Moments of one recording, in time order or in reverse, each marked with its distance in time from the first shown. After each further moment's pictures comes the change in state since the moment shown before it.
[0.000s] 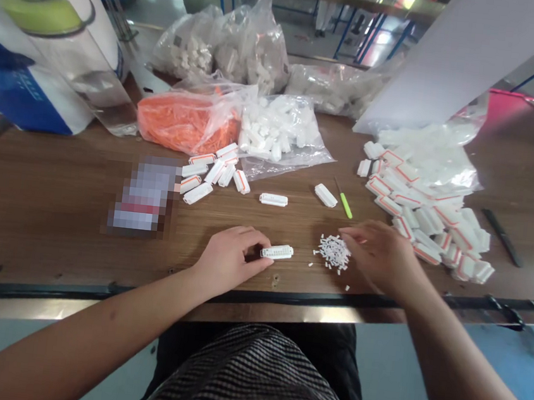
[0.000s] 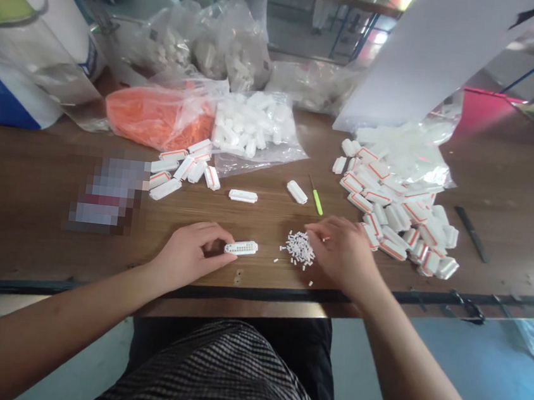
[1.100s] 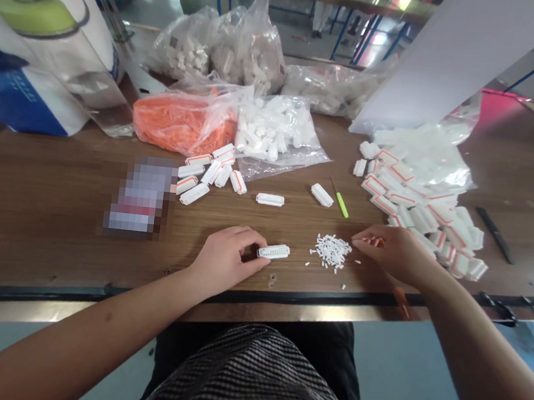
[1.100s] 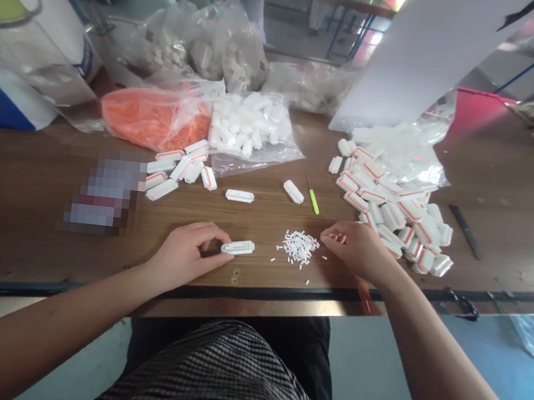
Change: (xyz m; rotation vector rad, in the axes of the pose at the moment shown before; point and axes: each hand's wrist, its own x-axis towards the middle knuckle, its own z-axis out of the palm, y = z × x) left_hand 0.001 -0.002 0.001 0.014 0.011 0.026; right_hand 0.004 0.046 -0.016 0.074 -0.306 0.297
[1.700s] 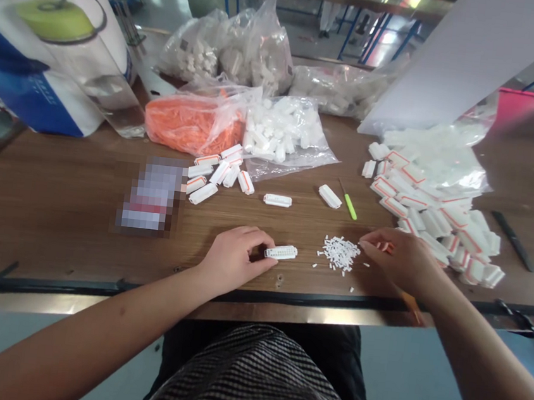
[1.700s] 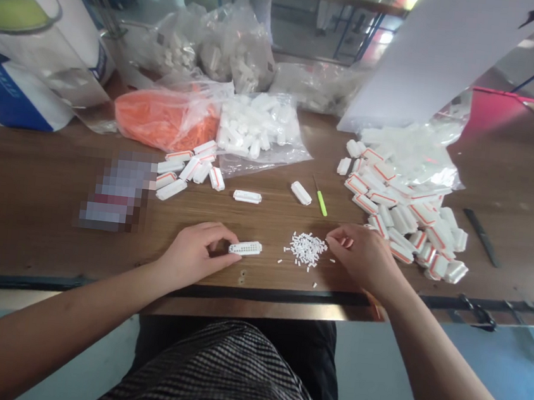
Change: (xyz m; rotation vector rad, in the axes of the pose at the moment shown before) left_hand 0.000 0.001 0.000 -0.009 -0.002 -0.017; right_hand -0.008 -0.017 0.009 -0.038 0.148 -0.021
